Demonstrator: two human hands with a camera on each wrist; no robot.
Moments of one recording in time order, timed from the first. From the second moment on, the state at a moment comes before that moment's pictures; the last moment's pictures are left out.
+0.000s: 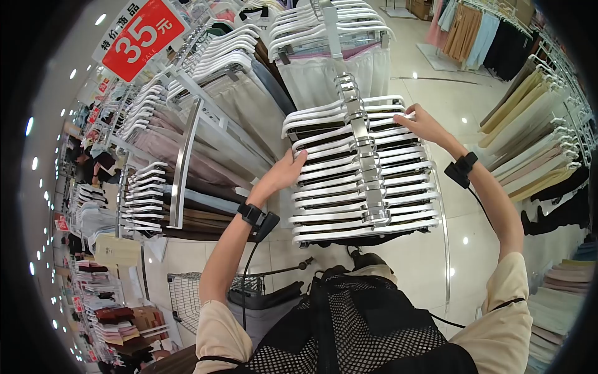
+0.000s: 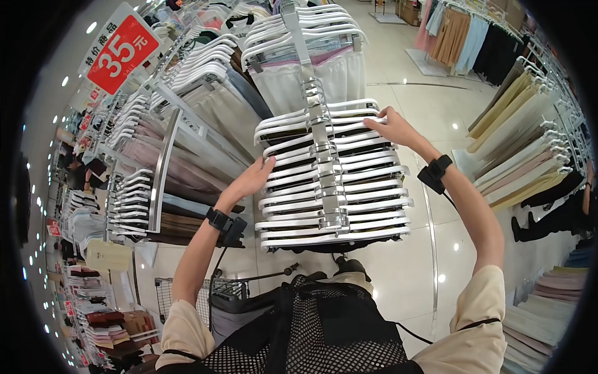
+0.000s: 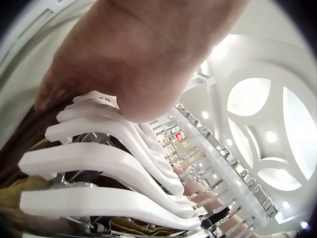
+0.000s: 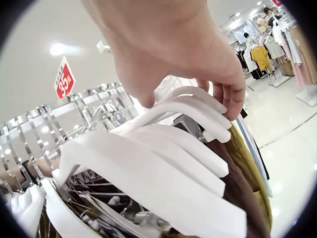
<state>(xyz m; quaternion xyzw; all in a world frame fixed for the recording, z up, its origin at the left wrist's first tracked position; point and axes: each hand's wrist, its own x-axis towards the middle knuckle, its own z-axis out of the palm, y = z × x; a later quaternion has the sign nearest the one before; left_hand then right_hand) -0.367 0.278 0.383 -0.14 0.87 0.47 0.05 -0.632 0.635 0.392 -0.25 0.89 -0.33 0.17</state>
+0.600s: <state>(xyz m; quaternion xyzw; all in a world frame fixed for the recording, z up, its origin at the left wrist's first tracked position) -0.394 0.267 0.387 -0.13 0.87 0.48 0.06 -0.656 0.640 0.384 -0.22 0.88 -0.39 0.17</state>
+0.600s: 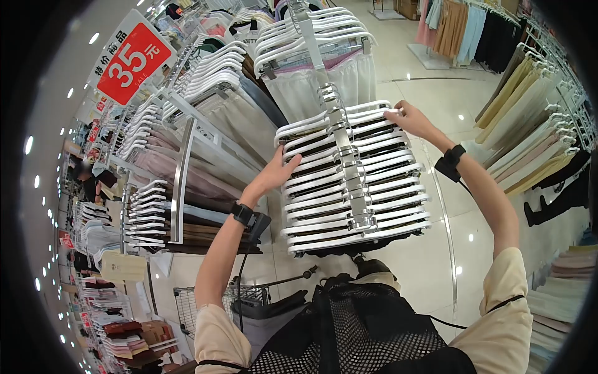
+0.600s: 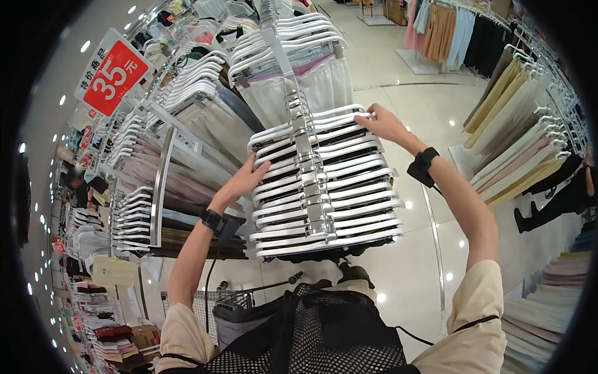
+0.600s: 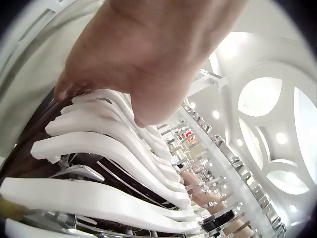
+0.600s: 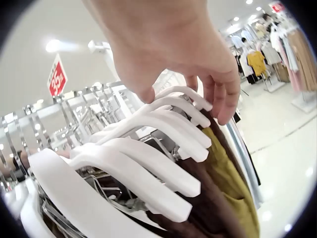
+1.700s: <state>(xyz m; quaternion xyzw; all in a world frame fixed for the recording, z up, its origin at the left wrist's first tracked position) -0.104 0.346 0.349 -0.24 0.78 0.57 0.08 -0.381 0.744 0.366 -0.33 0.87 -0.36 0.00</state>
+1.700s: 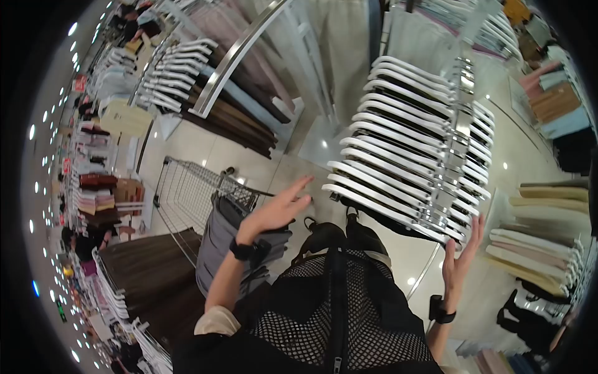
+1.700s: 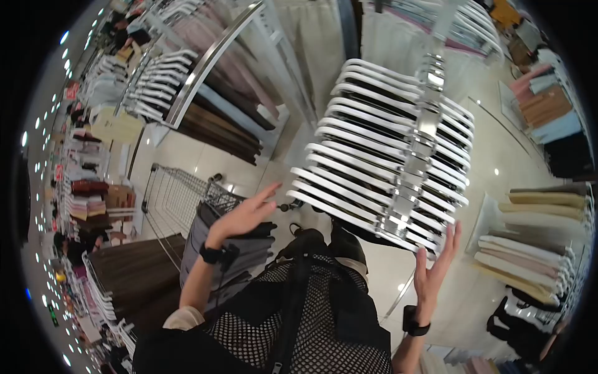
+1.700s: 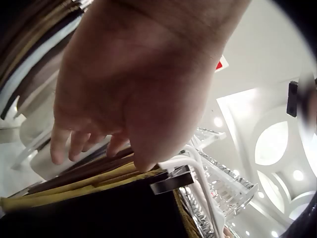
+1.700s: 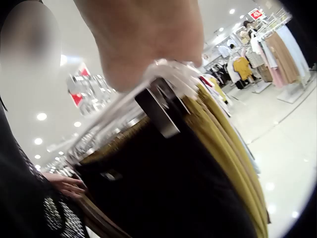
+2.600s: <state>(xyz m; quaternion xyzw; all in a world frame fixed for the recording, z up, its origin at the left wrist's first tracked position) 0.363 0.506 0.212 -0.73 0.63 0.18 -0.19 -0.088 0.437 0.254 -0.66 0.66 -0.01 0.37</state>
